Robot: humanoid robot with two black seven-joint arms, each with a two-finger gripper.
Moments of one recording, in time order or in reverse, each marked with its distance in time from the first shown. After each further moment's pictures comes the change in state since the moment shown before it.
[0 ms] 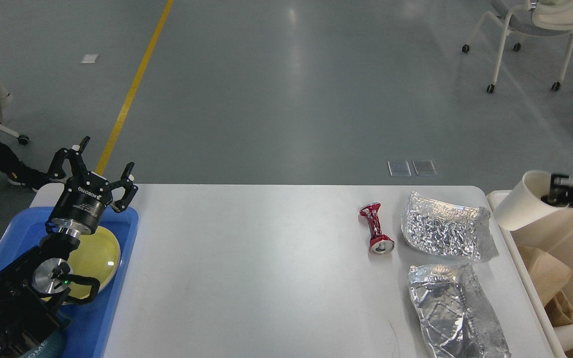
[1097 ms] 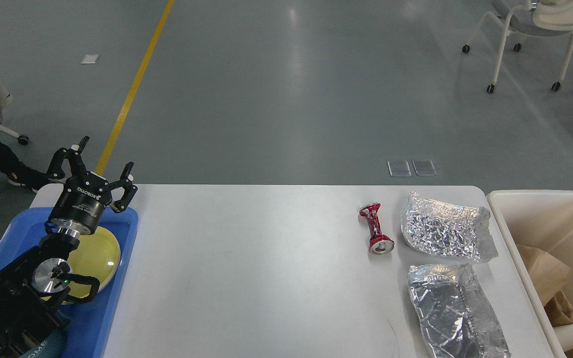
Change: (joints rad) left arm 0.000 0.000 0.000 0.000 0.000 0.000 0.000; right arm -1.161 0.096 0.132 -0.905 0.213 -0.345 0.013
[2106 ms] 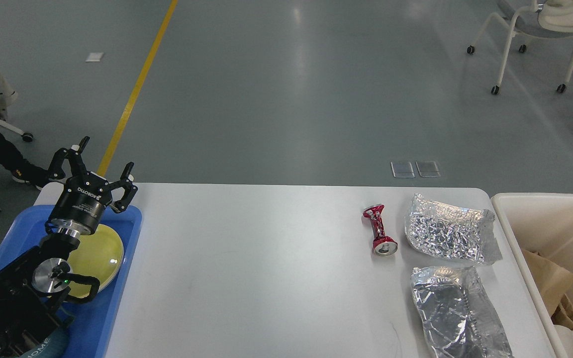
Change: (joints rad) left arm 0.000 0.000 0.001 0.000 0.000 0.000 0.001; right arm 1.189 -0.160 -0.290 1.107 -0.312 0.434 -0.001
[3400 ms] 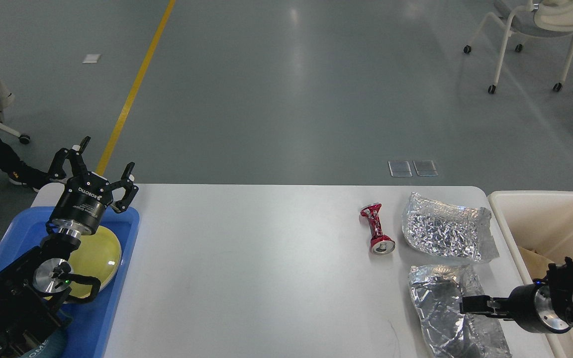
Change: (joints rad) left arm 0.000 -0.003 0.000 0.000 0.000 0.000 0.000; right arm -0.649 0.313 0.231 -0.063 0.155 -0.709 -0.011
